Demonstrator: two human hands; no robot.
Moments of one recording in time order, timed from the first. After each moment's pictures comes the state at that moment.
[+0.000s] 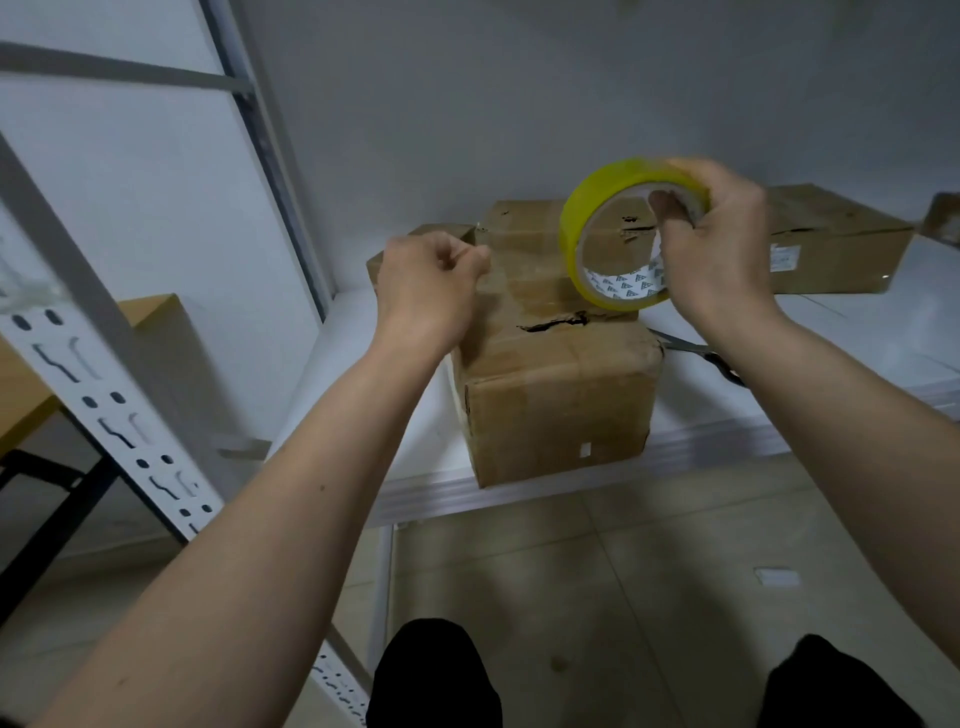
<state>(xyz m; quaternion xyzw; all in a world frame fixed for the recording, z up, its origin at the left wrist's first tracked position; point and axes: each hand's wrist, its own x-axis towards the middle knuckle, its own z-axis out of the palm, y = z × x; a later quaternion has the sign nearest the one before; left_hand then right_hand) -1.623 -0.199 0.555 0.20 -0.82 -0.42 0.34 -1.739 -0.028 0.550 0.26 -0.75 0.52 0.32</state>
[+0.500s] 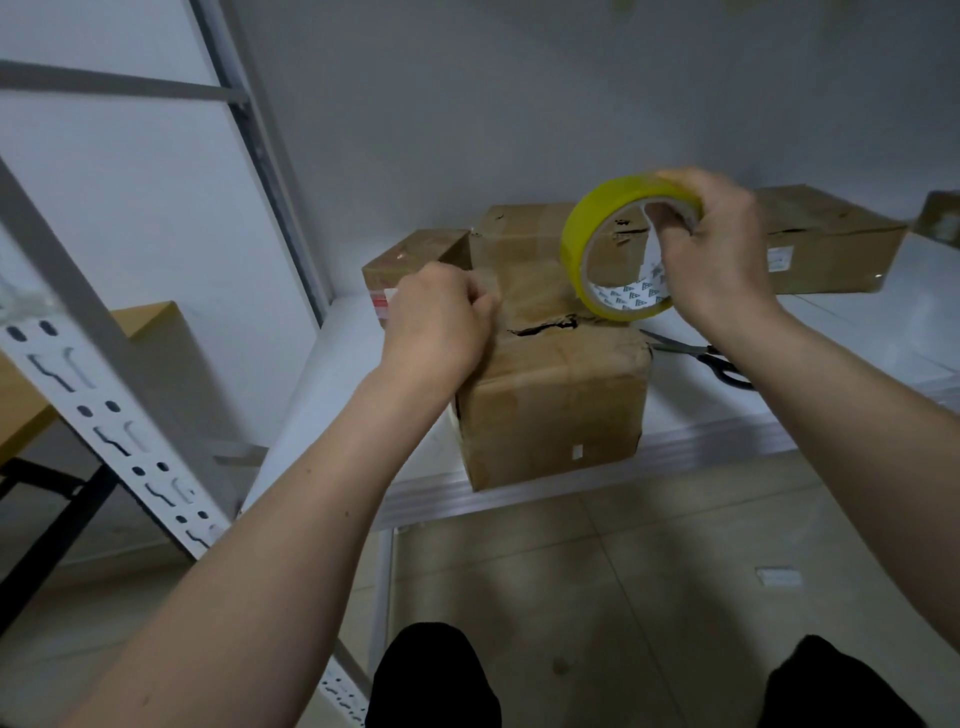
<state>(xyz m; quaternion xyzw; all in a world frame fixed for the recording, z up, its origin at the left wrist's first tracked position) -1.622 -0.189 0.548 0.19 -0.91 -0.23 0.29 -1.750 -0.018 0.548 0.27 -0.77 0.49 0.31</state>
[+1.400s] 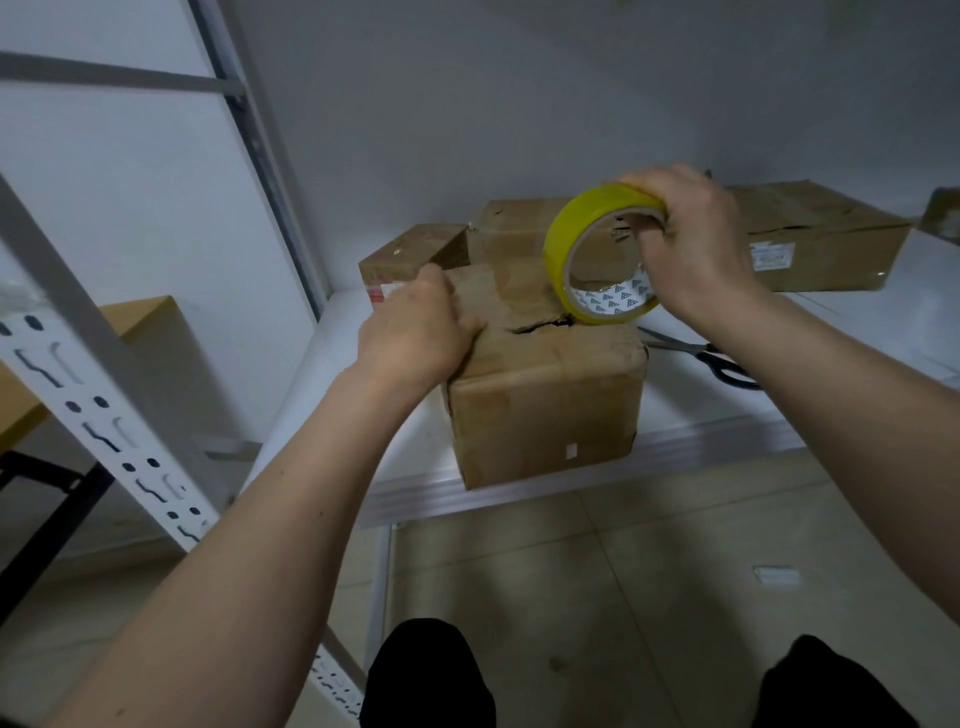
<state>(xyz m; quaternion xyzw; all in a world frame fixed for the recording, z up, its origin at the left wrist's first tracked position) -1.618 -0.198 0.546 0.24 -0.94 -0.15 0.17 -1.756 -0.021 0.551 0.34 -0.81 0.38 0.31</state>
